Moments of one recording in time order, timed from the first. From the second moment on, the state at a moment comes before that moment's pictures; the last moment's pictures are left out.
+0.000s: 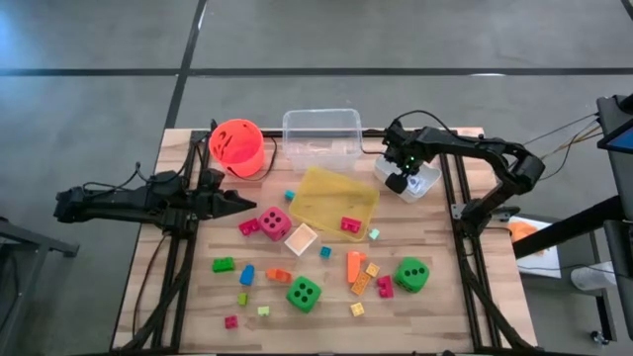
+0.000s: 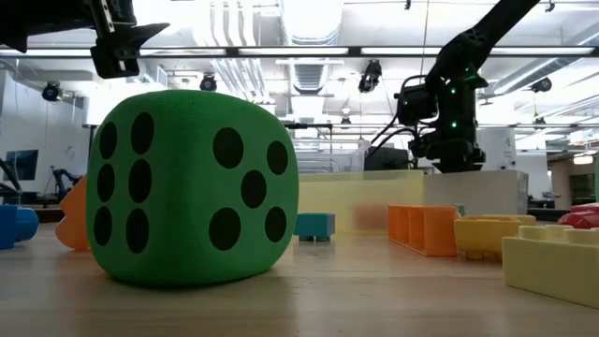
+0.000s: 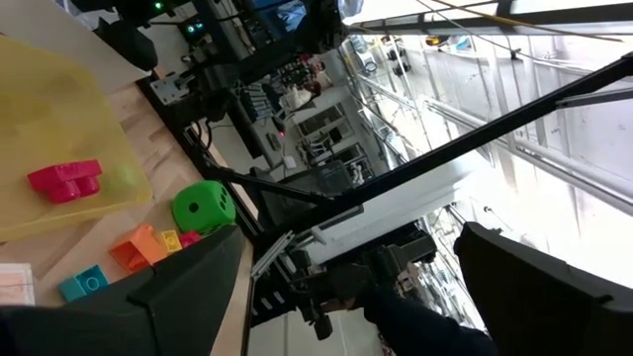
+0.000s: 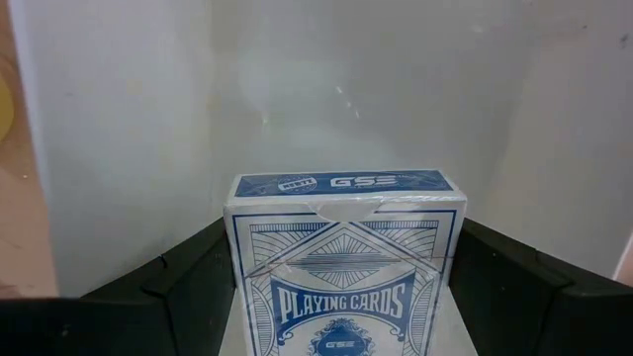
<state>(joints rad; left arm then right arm) 0.01 0.44 0.35 0.16 0.15 -1.11 -0.70 1.56 0.92 -0.85 0.05 0.01</state>
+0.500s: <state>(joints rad) 0.01 0.44 0.35 0.16 0.15 -1.11 -0.70 1.56 0.92 -0.85 0.05 0.01</state>
